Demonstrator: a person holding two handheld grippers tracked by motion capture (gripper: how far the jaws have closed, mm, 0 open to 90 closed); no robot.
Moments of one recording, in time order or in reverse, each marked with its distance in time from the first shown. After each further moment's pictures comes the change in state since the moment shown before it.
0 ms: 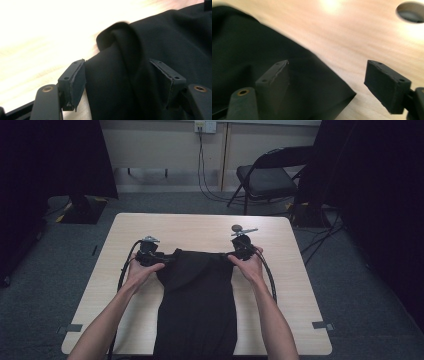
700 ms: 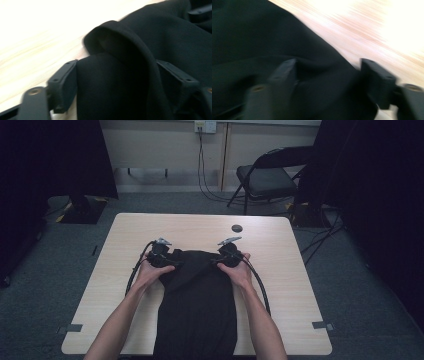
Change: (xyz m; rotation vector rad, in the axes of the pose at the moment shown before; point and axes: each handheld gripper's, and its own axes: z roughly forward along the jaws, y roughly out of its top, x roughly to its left) left arm -0.020 0.005 0.028 0.039 0.062 0.114; right arm 0.034 -0.011 0.032 0.017 -0.031 -0.100
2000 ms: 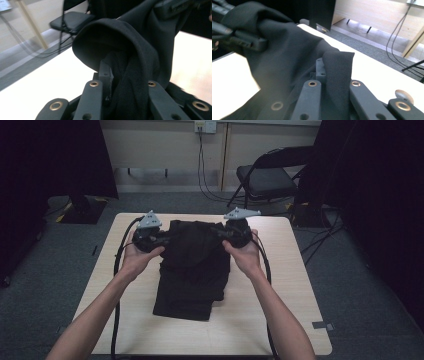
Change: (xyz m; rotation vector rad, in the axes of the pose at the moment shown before) left arm -0.050 0.057 -0.142 -0.312 -0.065 0.248; right arm 0.039 0.072 -0.151 -0.352 0.097 -0.099
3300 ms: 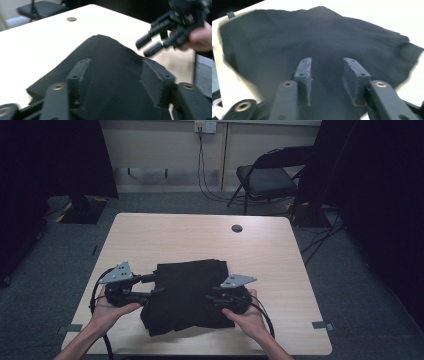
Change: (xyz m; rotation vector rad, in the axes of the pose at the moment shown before) left arm -0.059 -0.082 -0.072 -0.024 -0.142 -0.103; right arm 0.079 -0.131 -0.023 0.176 0.160 -0.020
